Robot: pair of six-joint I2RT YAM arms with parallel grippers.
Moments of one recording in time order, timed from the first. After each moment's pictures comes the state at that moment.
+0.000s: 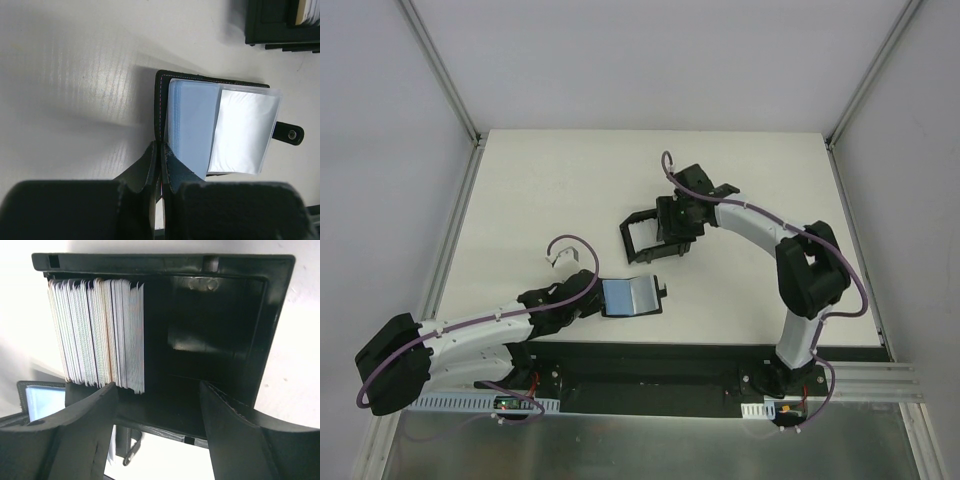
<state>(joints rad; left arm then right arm) -0.94 1.01 0.38 -0.26 -0.41 -1.19 0.59 1.85 1.38 -0.56 -0.13 0.37</state>
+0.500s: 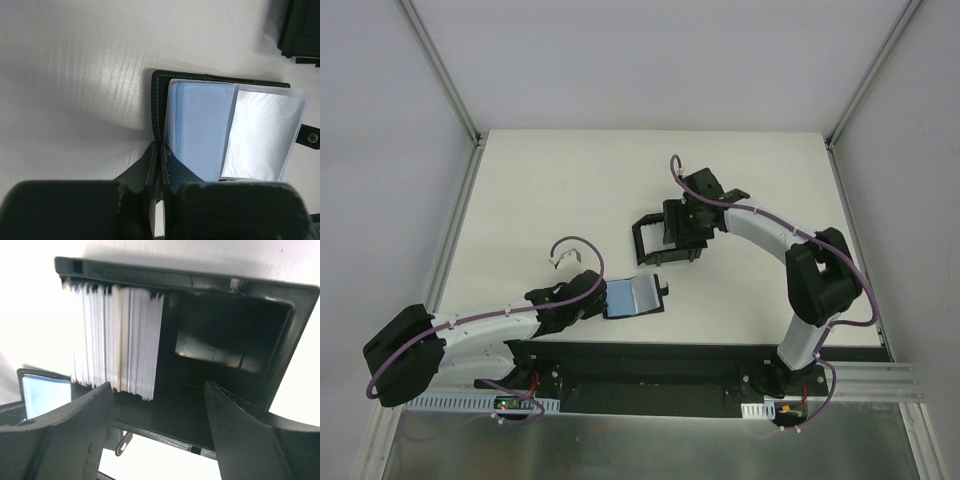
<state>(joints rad) -0.94 1.08 0.38 -0.23 -0.39 -1.21 0.55 1.76 1.26 -0.53 -0.13 0.35</state>
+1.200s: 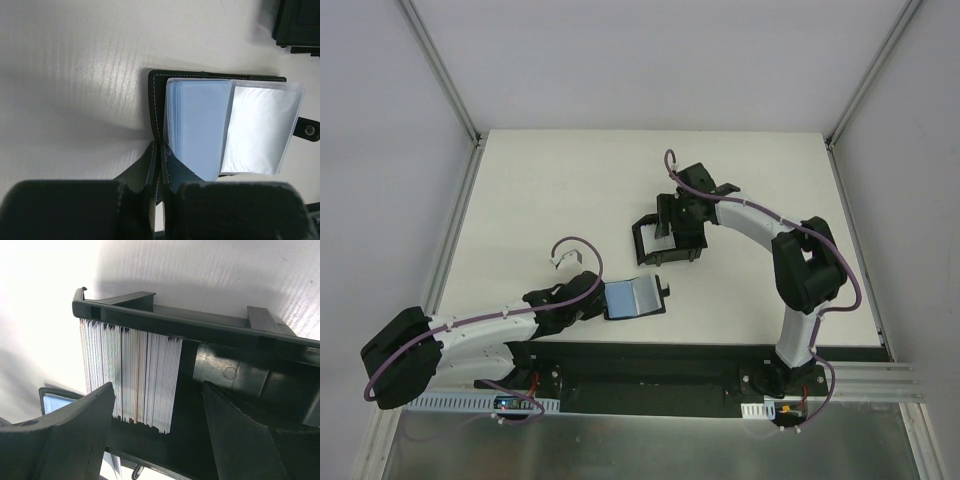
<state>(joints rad) -0.94 1.06 0.36 -0.21 -0.37 -1.20 0.55 1.87 1.36 -0.51 -0.19 0.40</state>
